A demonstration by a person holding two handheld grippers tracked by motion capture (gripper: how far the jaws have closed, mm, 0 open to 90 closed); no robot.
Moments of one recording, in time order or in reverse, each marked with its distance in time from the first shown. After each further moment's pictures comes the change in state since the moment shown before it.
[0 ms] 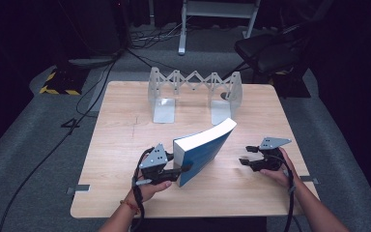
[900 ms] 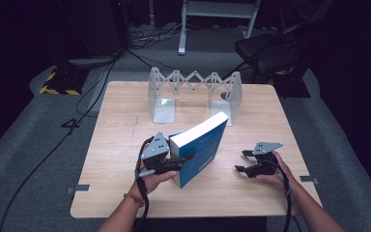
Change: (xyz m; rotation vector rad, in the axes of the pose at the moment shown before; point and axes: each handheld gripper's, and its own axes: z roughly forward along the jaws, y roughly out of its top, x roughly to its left) left arm 0.003 0.035 0.005 -0.069 0.088 -0.015; right arm 0.012 -0.008 0.018 0.056 0.023 -0.035
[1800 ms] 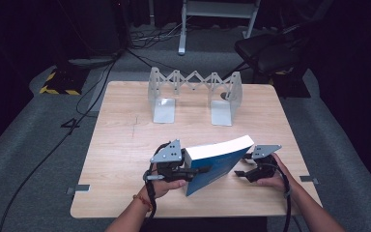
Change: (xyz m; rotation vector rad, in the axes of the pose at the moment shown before) left arm -0.021 0.002 0.018 -0.007 -0.320 0.044; right arm 0.007 0.000 -0.002 0.006 0.084 -0.090
